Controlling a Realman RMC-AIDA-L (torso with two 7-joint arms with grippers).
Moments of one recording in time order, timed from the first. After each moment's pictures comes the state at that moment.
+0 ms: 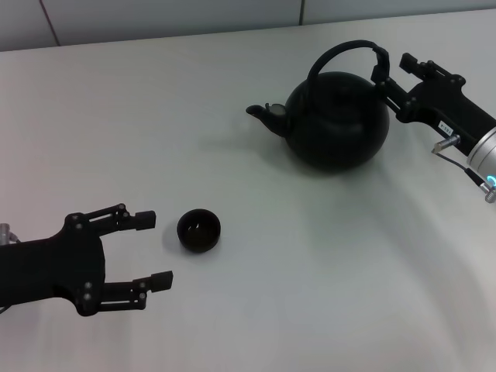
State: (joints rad) left arm -0.30 -1.99 1.17 0.71 1.60 1.67 -1.15; right arm 0.50 2.08 -0.31 -0.16 -1.52 -1.19 0.62
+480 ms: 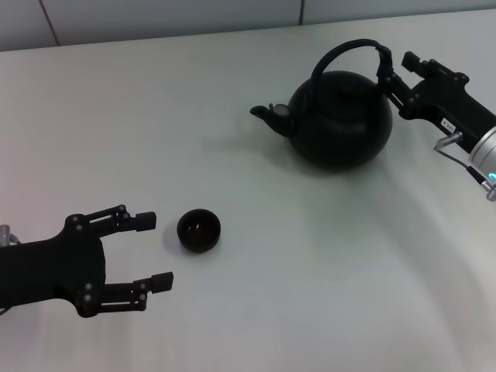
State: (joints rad) left arm -0.30 -1.99 1.17 0.71 1.60 1.67 -1.15; right arm 0.50 2.08 -0.33 -0.16 -1.49 -1.18 0.62
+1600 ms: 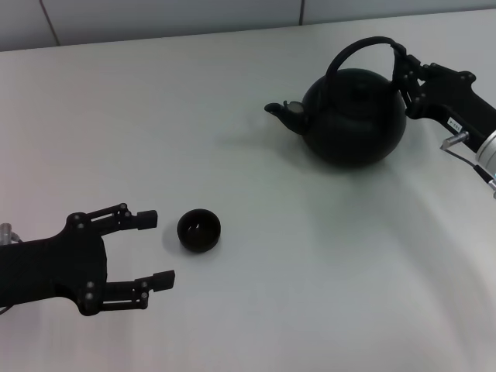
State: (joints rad) left arm -0.30 -1.99 1.17 0.71 1.60 1.67 -1.15; right arm 0.49 2.08 -0.33 -0.18 -1.49 -1.18 0.62
